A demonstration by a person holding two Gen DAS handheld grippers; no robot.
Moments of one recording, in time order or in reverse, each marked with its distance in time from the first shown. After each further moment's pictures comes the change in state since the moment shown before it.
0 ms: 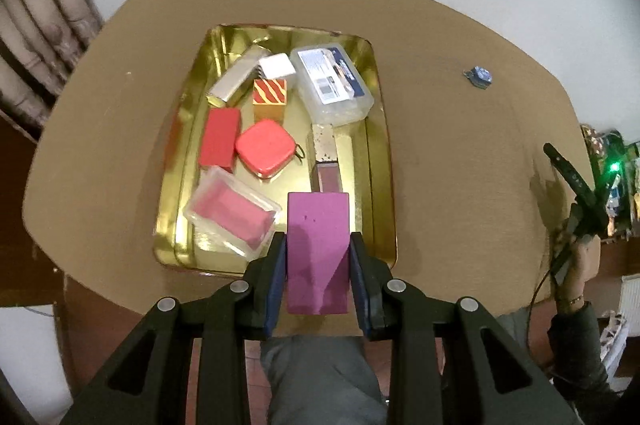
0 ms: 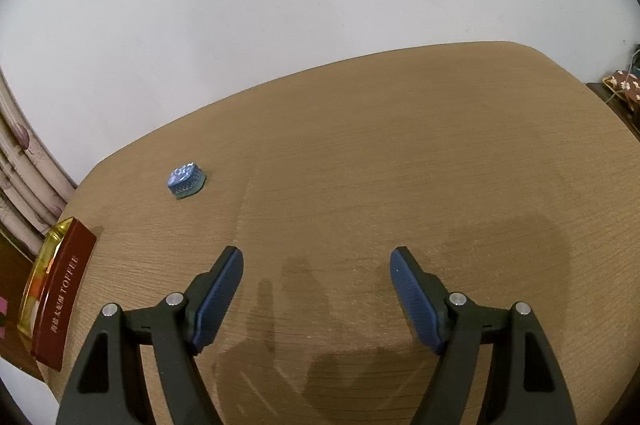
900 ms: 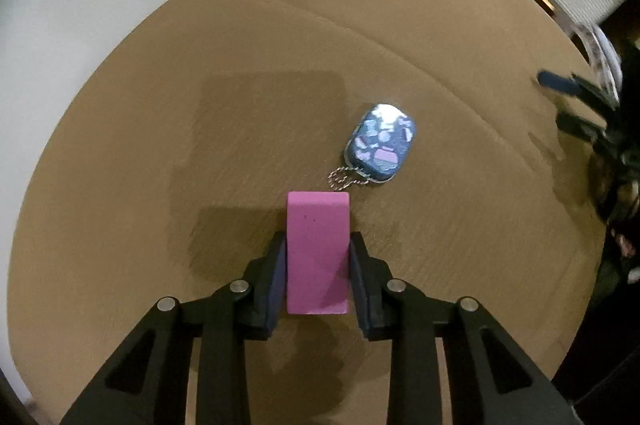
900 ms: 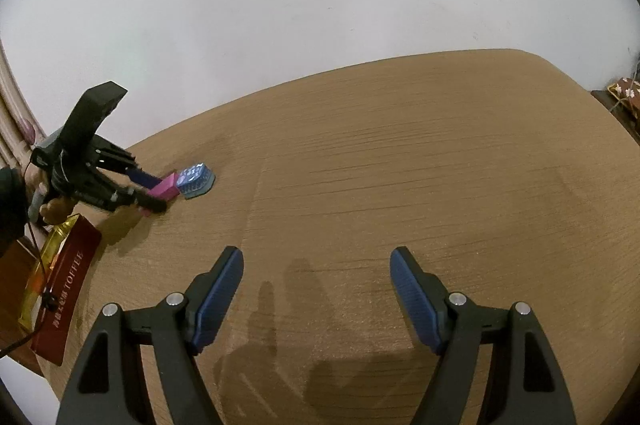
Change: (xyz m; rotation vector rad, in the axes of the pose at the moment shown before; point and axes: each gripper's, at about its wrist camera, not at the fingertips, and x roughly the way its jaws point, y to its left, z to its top) left arm 0.190 -0.225 0.212 0.989 0.188 -0.175; right arm -0.005 0.000 -0.002 -0.010 -0.024 0.018
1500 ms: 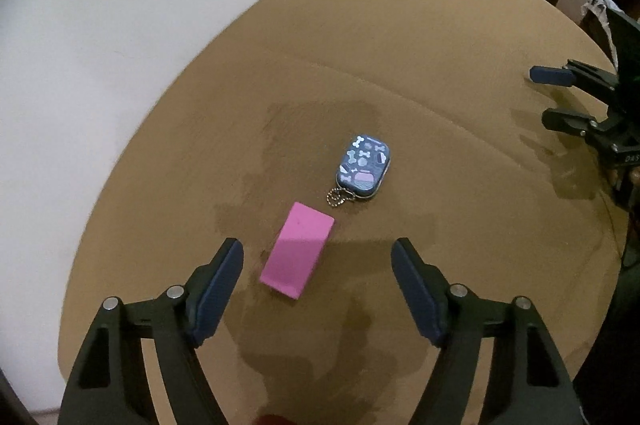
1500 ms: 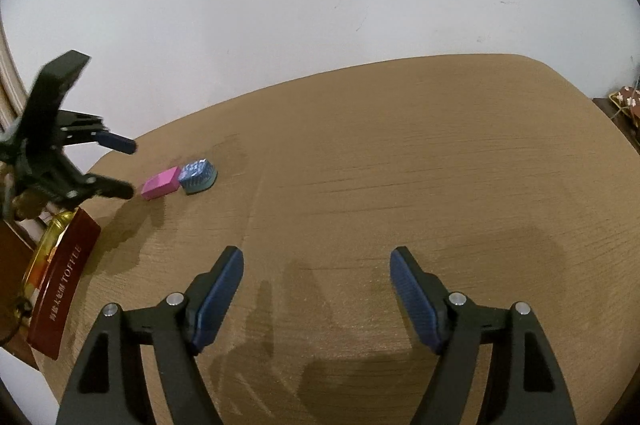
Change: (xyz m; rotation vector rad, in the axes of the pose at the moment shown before) left arm -0.039 -0.027 -0.004 0.103 -0.080 0.164; right arm -0.004 0.001 0.000 -0.027 0.003 -0.006
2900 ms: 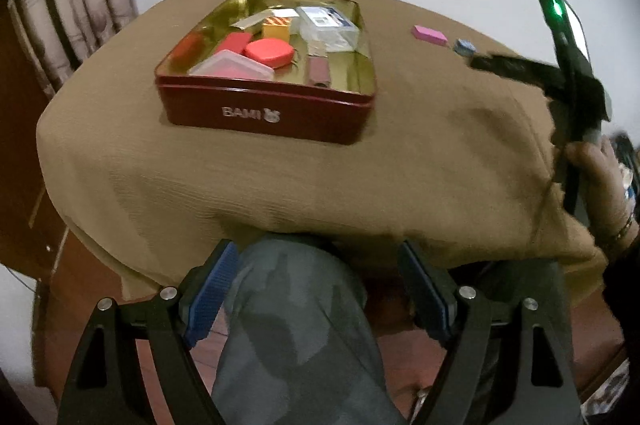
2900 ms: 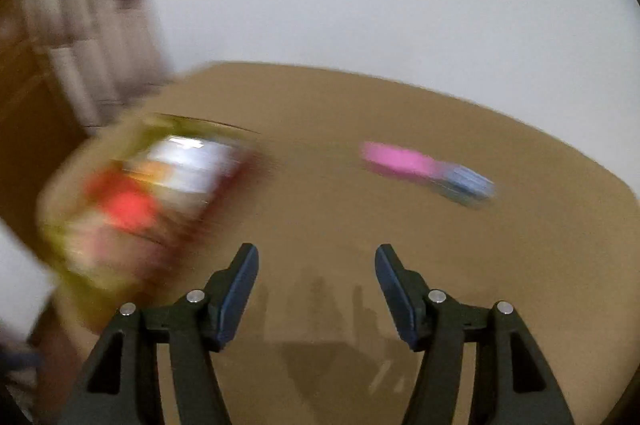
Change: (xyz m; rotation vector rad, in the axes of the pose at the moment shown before) left arm -0.112 -0.227 -0.332 -1.121 -0.205 0.275; right arm 0.039 0.203 -0.024 -0.378 0.120 0.021
